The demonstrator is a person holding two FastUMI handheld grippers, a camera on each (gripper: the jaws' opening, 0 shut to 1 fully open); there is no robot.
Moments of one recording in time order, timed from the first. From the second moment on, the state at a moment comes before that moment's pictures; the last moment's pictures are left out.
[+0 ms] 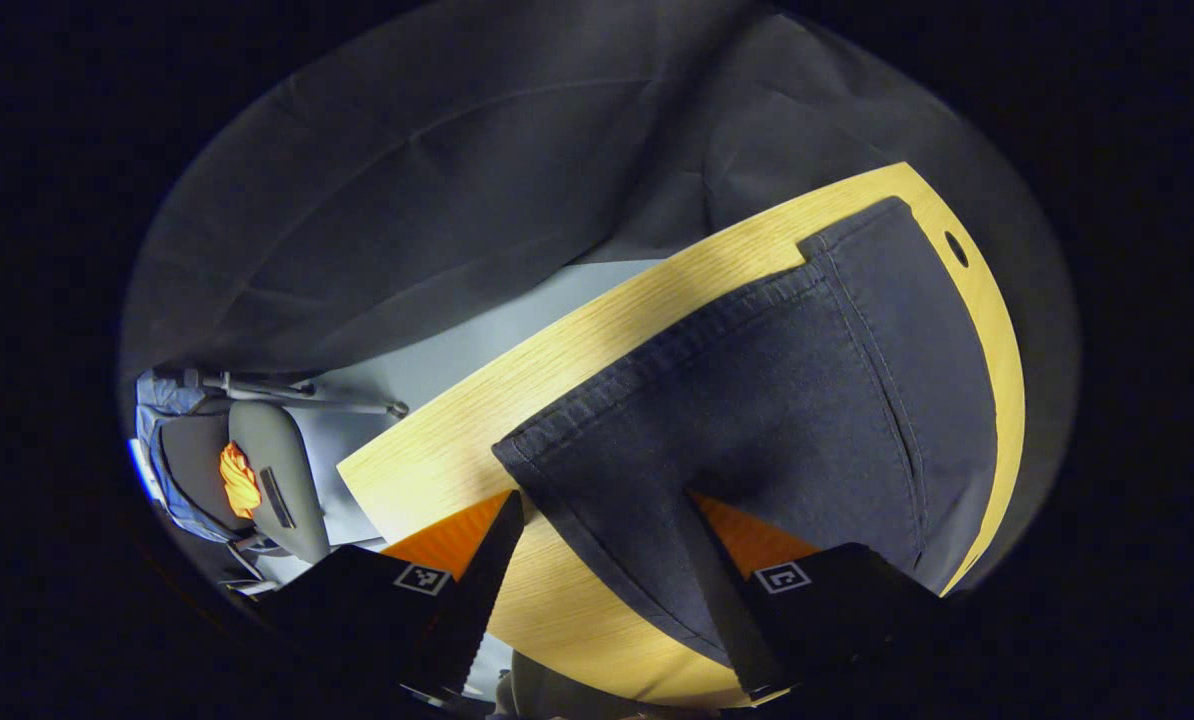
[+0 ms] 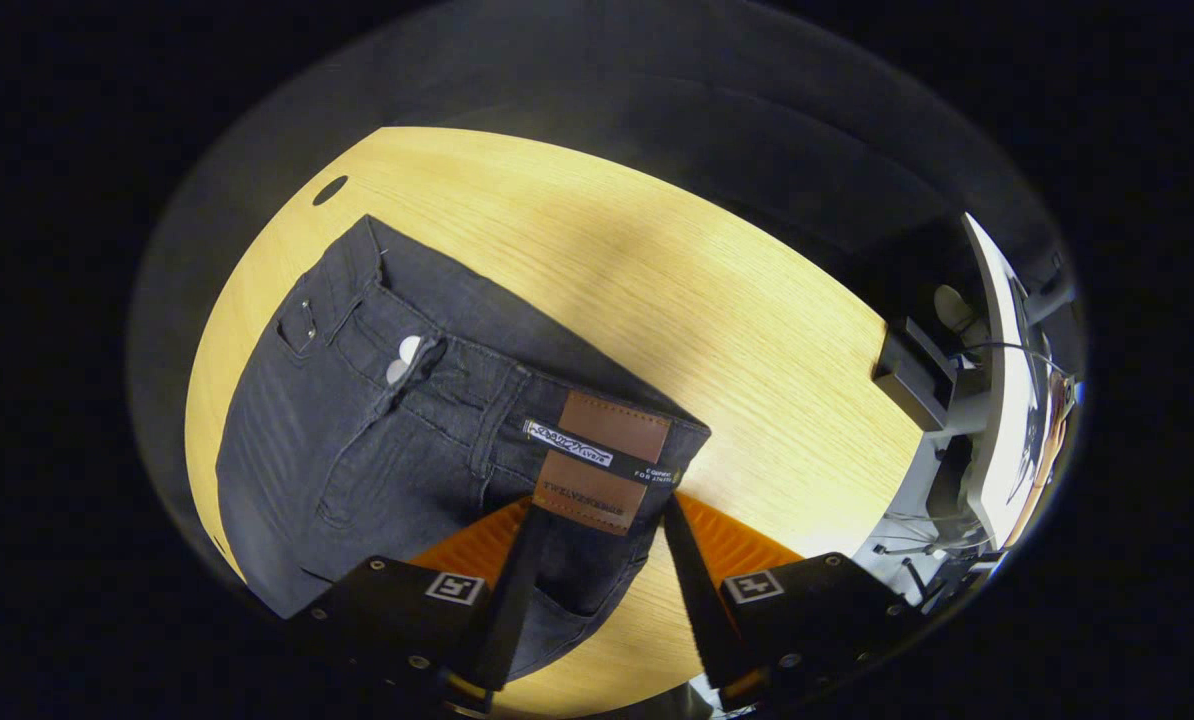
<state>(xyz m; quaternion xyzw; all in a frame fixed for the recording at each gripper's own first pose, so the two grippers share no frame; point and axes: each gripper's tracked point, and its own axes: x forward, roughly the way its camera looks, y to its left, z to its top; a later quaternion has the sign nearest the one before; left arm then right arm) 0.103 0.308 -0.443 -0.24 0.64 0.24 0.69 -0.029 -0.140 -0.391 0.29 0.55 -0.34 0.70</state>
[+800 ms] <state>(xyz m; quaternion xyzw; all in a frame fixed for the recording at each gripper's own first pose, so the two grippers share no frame) 0.125 0.305 -0.415 -0.35 0.52 0.16 0.77 -0.012 -0.125 -0.377 0.55 0.39 -0.24 0.70</state>
